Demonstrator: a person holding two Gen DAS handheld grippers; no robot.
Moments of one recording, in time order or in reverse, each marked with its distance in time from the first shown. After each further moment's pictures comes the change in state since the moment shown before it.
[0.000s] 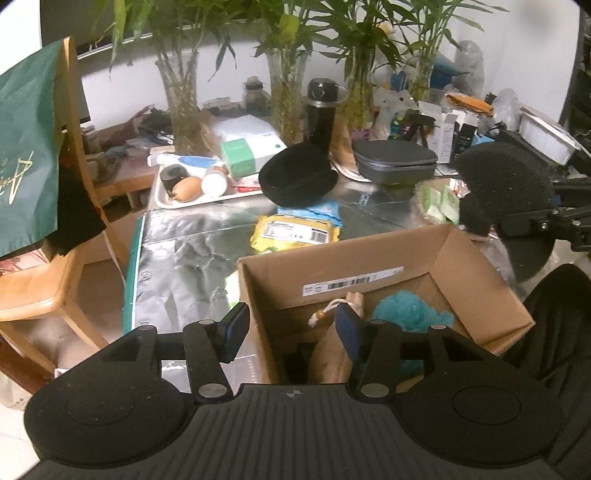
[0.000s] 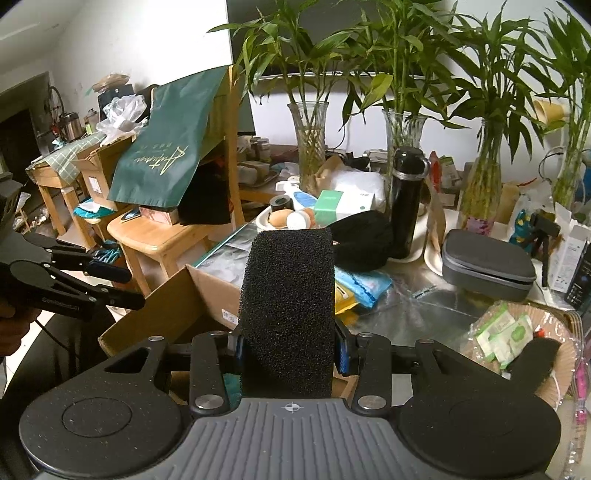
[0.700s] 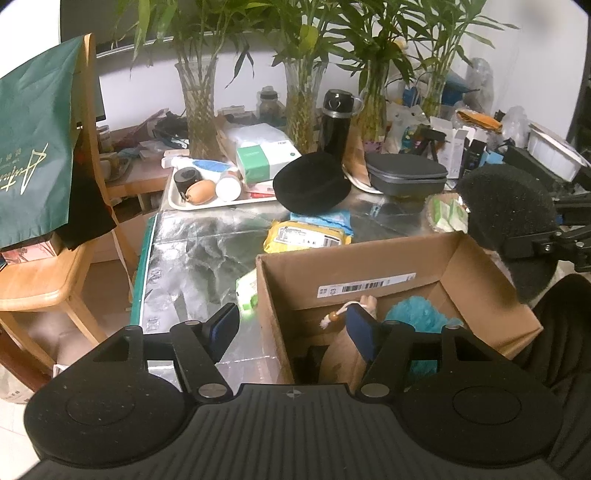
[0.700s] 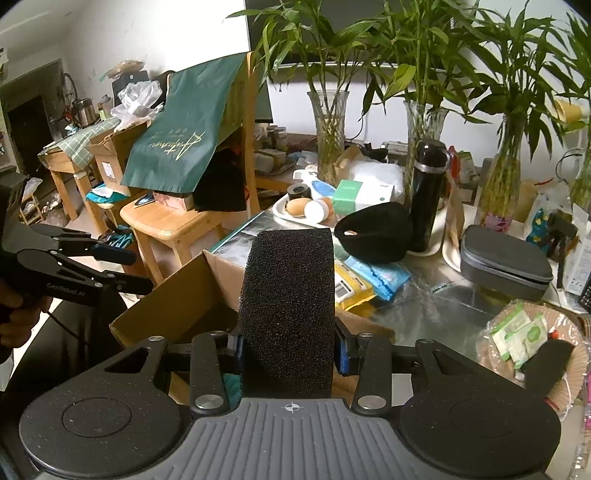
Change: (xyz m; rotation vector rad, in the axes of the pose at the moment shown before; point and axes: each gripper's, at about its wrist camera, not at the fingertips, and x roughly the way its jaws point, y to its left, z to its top) left arm -0.004 0.011 -0.011 -0.043 -0.043 0.011; right arm 0.012 0.009 -0.002 -0.030 0.041 0.045
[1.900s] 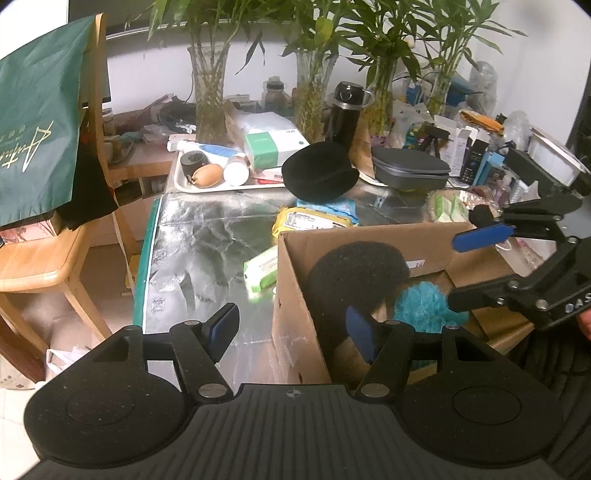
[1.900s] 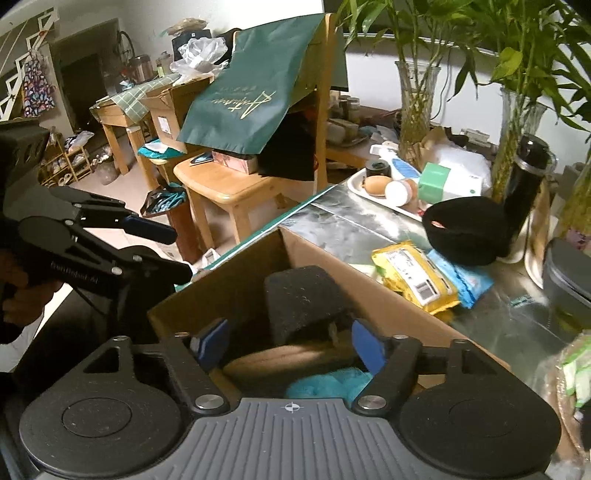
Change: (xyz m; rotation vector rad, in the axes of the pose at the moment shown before) left arm -0.002 0.023 -0.012 -0.039 0.019 -0.028; right arm 0.066 0.053 0.011 -0.128 0.096 0.162
